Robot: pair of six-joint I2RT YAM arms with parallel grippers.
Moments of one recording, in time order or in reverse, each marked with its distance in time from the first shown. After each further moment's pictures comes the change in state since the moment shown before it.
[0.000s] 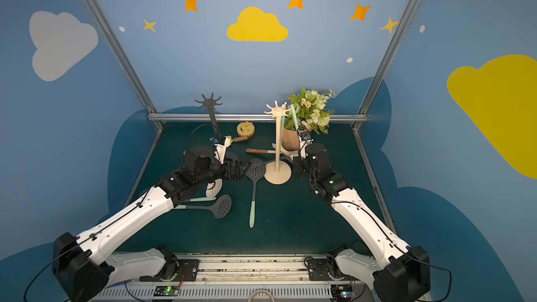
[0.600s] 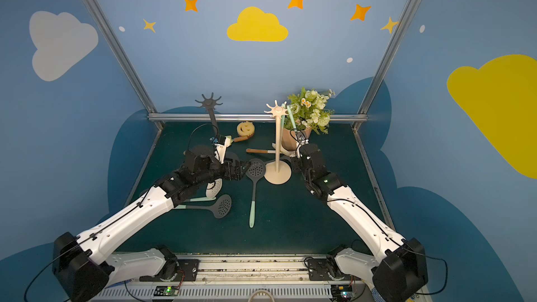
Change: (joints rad) left arm 0.000 0.001 0.000 0.004 0.000 0.000; right arm 0.047 0.051 0.000 0.036 0.141 -0.073
